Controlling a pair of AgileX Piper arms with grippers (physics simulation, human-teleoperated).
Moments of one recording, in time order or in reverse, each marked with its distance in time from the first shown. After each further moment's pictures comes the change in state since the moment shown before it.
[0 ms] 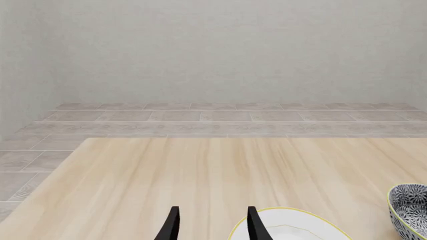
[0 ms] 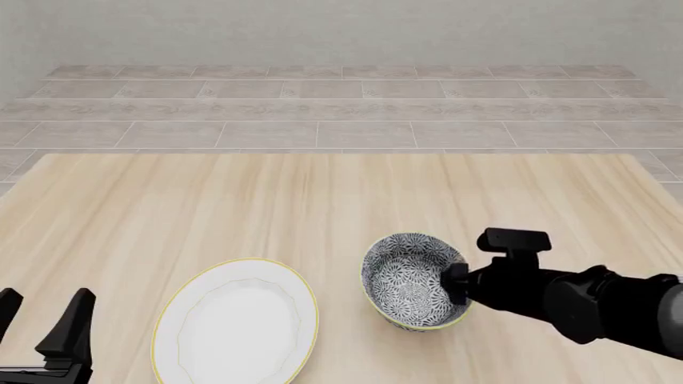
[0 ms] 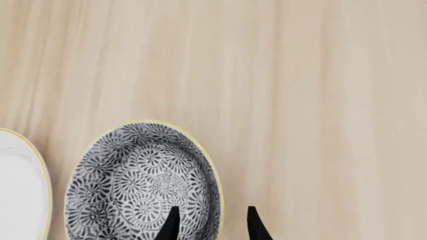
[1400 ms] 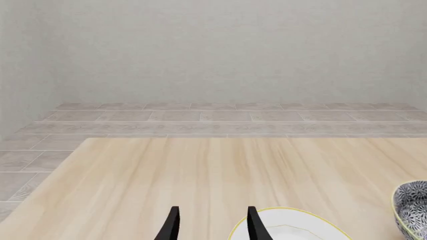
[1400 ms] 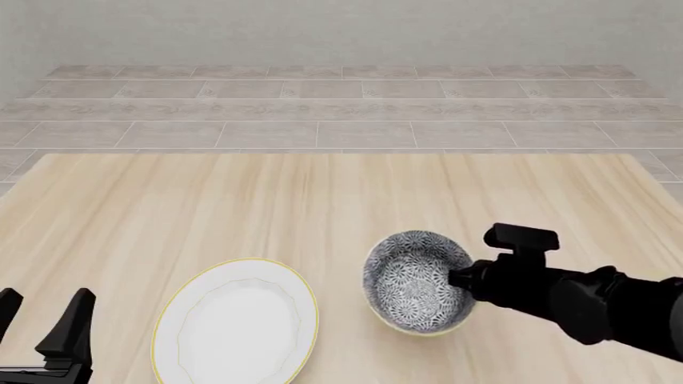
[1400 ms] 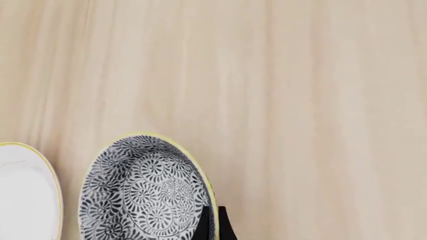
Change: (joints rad) left arm 0.000 0.000 0.000 0.000 0.000; right arm -0.010 -0.032 0.005 -0.006 0.032
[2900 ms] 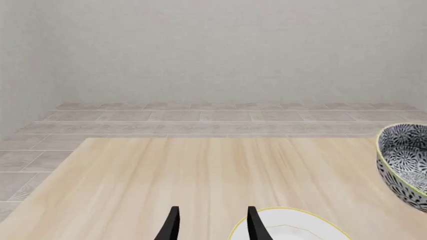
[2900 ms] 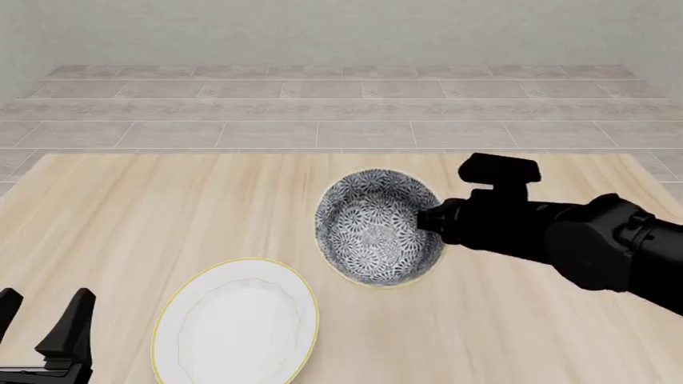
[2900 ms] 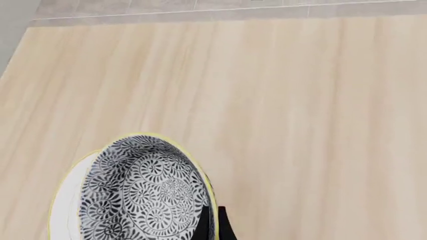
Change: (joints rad) left arm 0.000 0.000 0.000 0.000 0.000; right arm 0.170 -0.114 -0.303 0.260 0.066
